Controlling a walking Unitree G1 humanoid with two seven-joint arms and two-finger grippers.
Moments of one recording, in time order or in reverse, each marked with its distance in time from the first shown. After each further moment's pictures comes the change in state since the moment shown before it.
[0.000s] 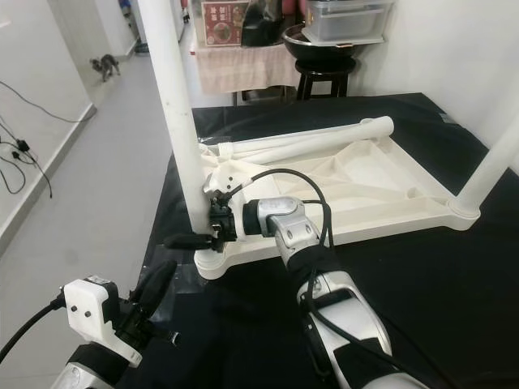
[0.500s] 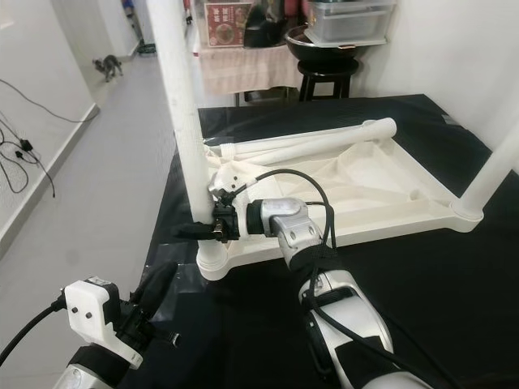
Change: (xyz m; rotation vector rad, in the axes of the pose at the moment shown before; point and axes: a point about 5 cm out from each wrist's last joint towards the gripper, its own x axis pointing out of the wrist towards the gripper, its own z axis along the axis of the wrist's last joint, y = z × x) left arm 0.000 -0.004 -0.001 -0.012 0.002 -0.001; right arm -0.019 -0.001 -0.015 -0.016 0.022 -0.136
